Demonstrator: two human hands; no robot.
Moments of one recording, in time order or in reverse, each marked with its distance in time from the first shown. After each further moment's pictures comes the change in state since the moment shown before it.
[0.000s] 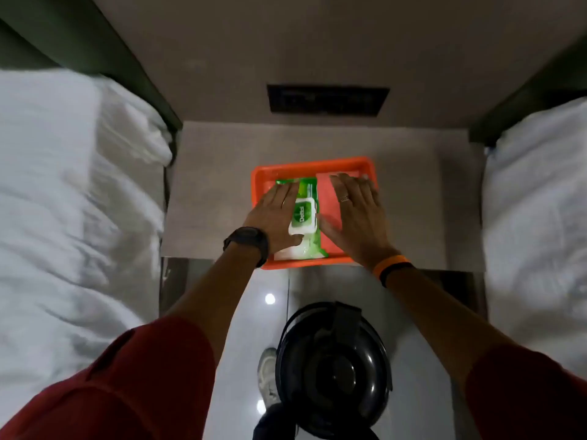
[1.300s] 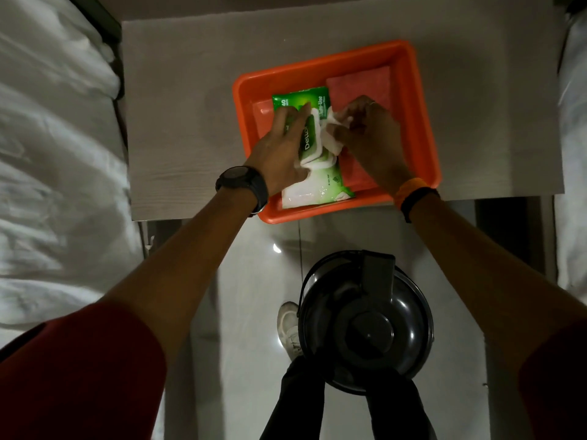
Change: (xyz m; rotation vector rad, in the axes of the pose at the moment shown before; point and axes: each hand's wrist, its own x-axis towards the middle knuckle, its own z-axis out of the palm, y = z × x) left_hand 0.037 -0.030 0.055 -0.158 0.011 0.127; right_hand 0.022 0.007 0.095 0.762 -0.106 0.577
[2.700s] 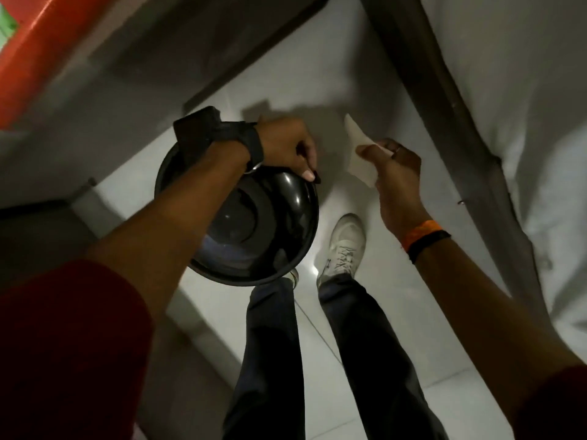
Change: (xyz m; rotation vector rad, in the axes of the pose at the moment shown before) left_hand -0.057 0.242 0.274 0.085 -0.934 0.353; right_hand -0.346 0.293 -0.099 0.777 0.522 0.794
